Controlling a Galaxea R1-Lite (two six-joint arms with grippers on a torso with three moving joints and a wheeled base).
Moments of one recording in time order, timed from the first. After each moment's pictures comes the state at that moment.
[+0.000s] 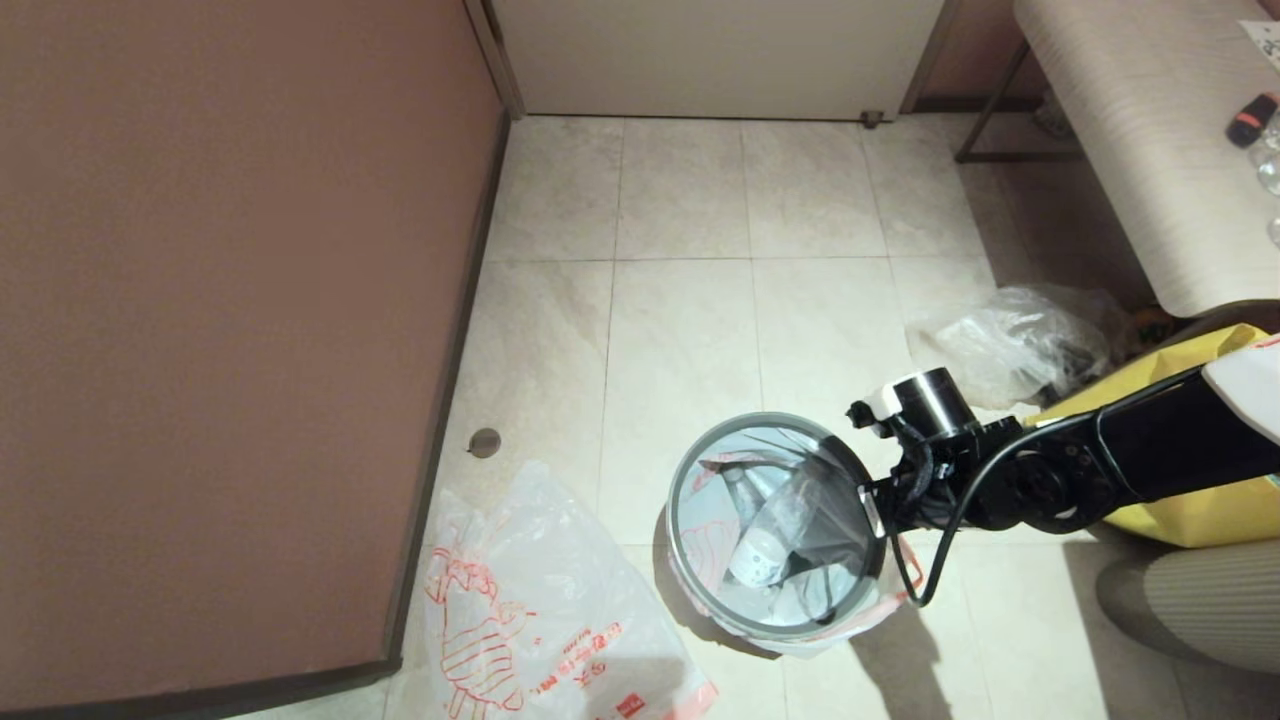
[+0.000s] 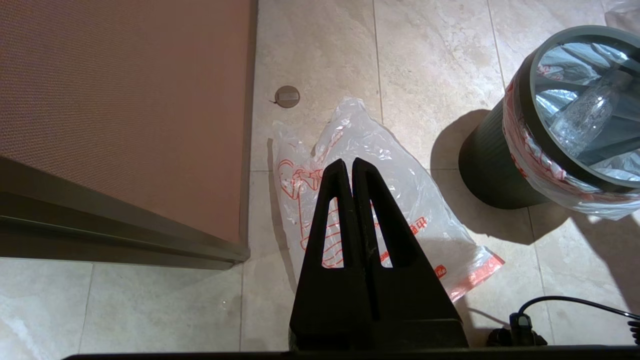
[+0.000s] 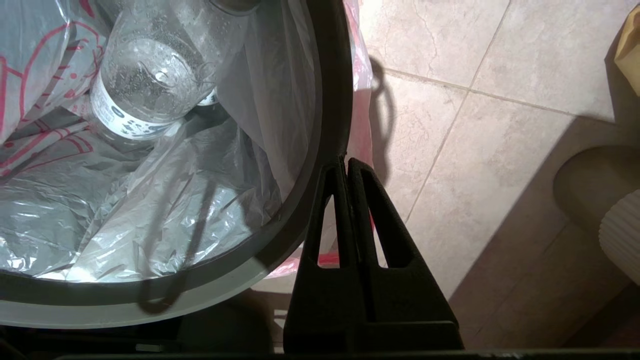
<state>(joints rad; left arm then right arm) 0.01 0.00 0.00 0.00 -0.01 0.00 0.42 2.03 -1.14 -0.04 -0.33 0.09</state>
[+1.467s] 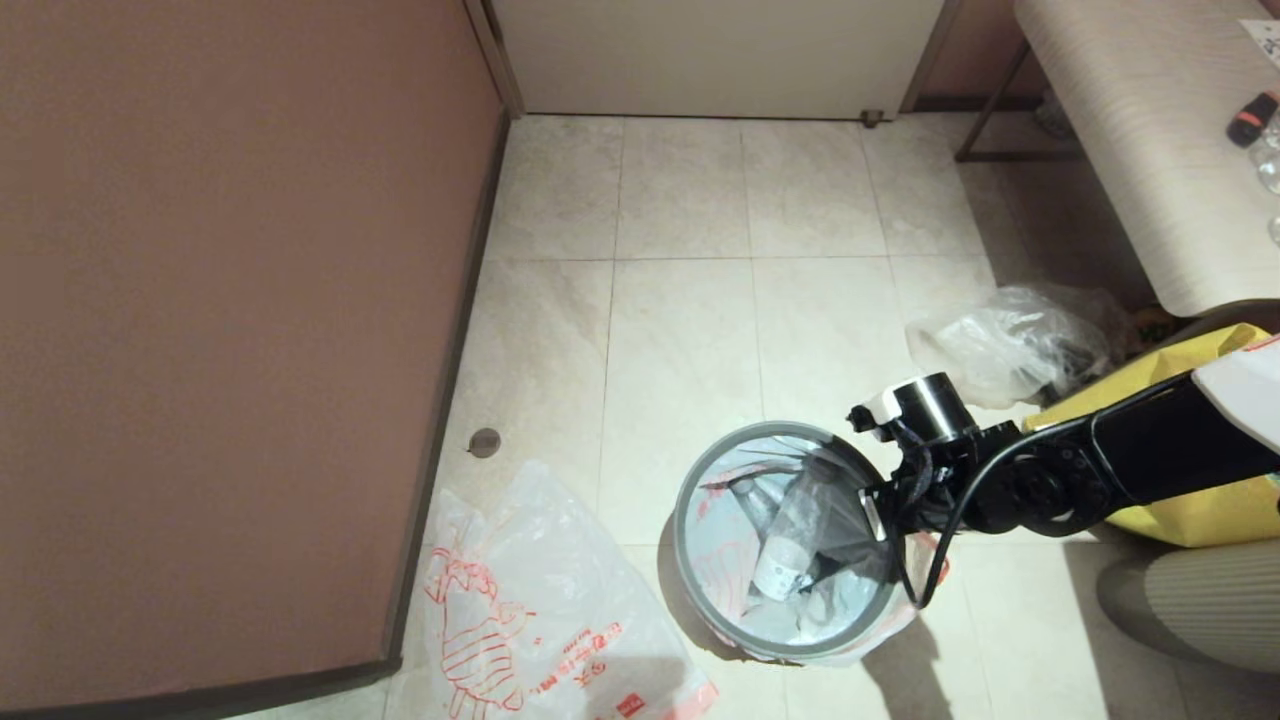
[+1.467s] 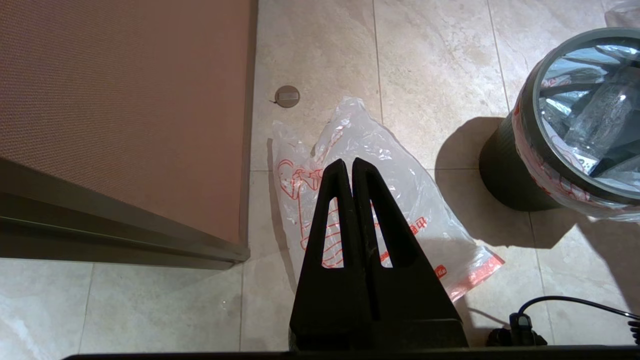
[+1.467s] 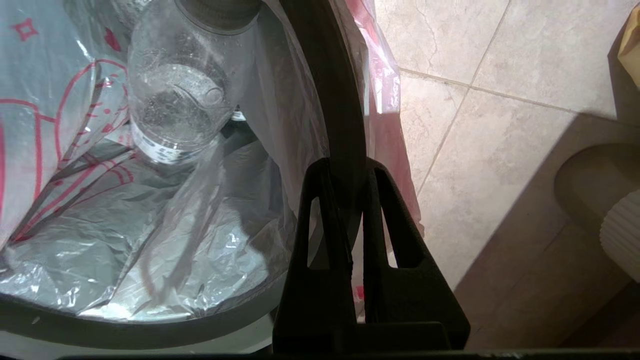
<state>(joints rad) 0.01 0.00 0.00 0.00 -0.01 0.00 0.42 2.03 -1.13 -0.05 -0.33 0.08</state>
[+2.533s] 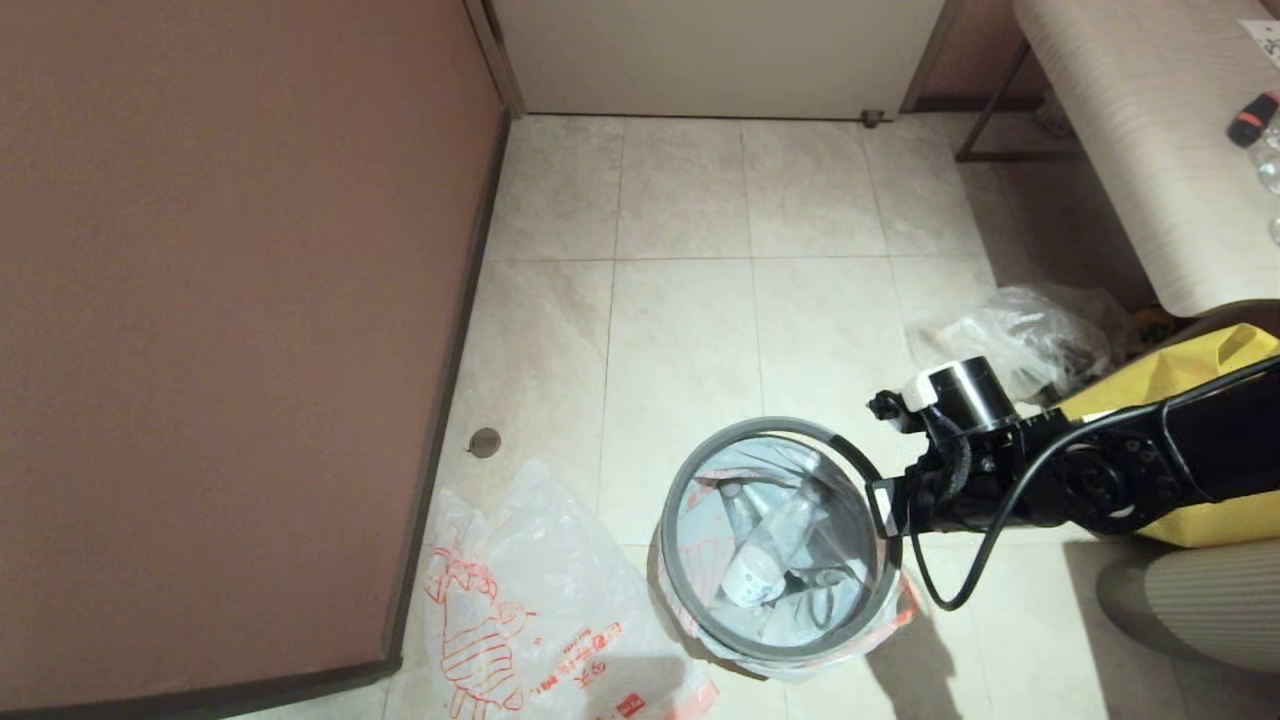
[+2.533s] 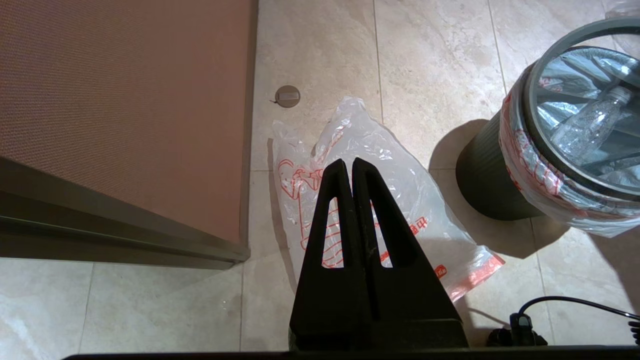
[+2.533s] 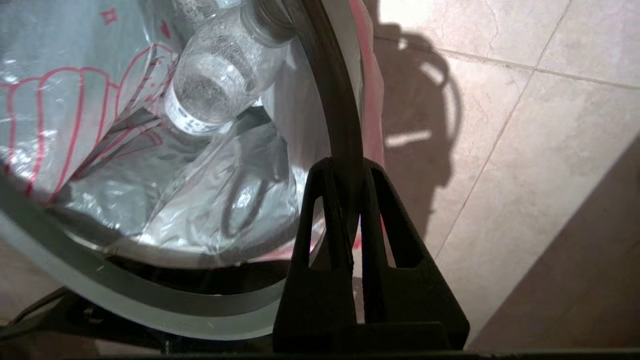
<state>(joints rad) 0.01 0.00 0.00 0.00 -0.01 0.00 0.40 1.93 -1.09 0.00 -0.16 0.16</state>
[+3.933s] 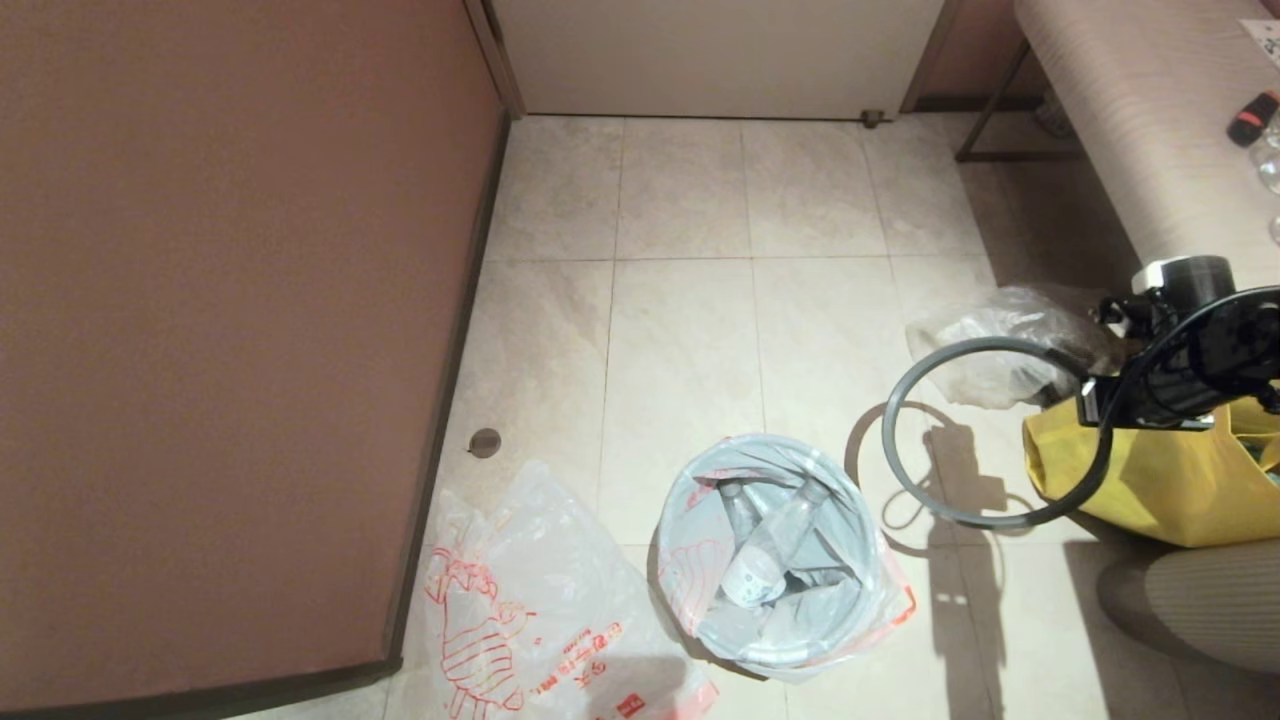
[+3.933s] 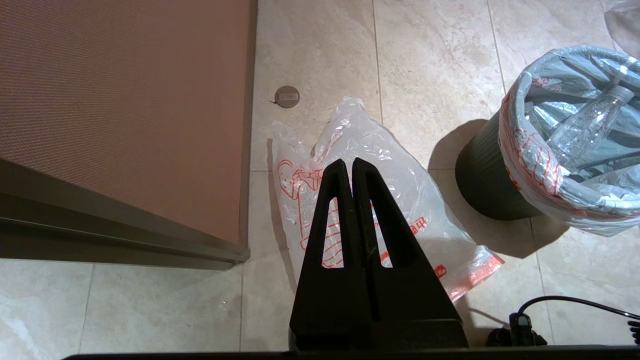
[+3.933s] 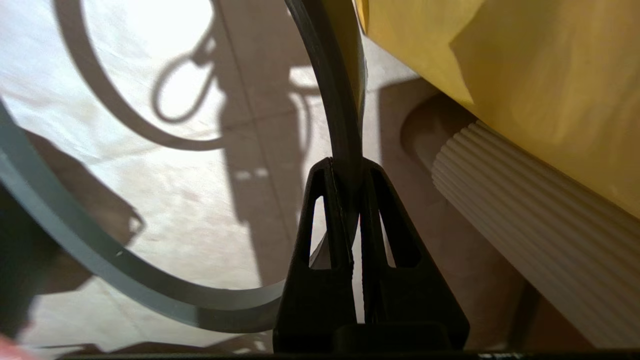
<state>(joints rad) 0.01 0.00 0.00 0.00 -0.01 0.00 -0.19 2.08 -1.56 0.27 -0.17 -0.01</state>
